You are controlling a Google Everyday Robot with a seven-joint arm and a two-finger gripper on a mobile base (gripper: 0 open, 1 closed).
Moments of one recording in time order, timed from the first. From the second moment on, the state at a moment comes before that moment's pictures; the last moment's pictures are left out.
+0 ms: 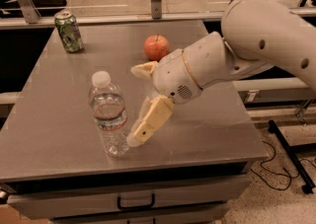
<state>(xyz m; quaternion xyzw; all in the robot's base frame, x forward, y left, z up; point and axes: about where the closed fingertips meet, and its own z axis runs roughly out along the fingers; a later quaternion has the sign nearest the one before) 0.444 0.051 0.900 -0.64 0.61 0.31 0.34</state>
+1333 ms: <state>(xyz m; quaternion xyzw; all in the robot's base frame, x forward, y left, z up) 0.407 0.106 0.923 -0.59 0.56 0.44 0.37</state>
